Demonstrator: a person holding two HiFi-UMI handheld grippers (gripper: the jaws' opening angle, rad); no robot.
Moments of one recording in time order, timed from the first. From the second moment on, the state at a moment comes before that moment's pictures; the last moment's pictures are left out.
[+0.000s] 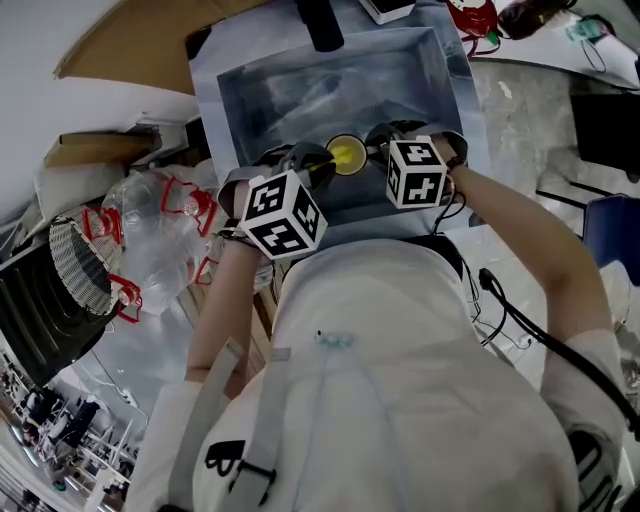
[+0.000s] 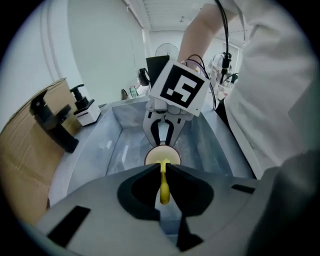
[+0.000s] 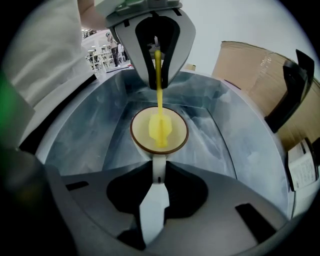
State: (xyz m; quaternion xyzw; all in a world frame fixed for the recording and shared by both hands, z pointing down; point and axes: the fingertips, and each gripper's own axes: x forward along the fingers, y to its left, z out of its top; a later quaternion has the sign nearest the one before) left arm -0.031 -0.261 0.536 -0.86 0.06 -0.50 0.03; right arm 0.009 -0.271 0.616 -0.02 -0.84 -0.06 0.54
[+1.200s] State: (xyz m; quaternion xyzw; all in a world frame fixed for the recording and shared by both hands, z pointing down) left arm 0.005 -0.253 0.563 -0.82 -0.08 -0.56 0.09; right arm 0.010 -0.272 0.617 -0.03 -0.84 -0.07 0.53
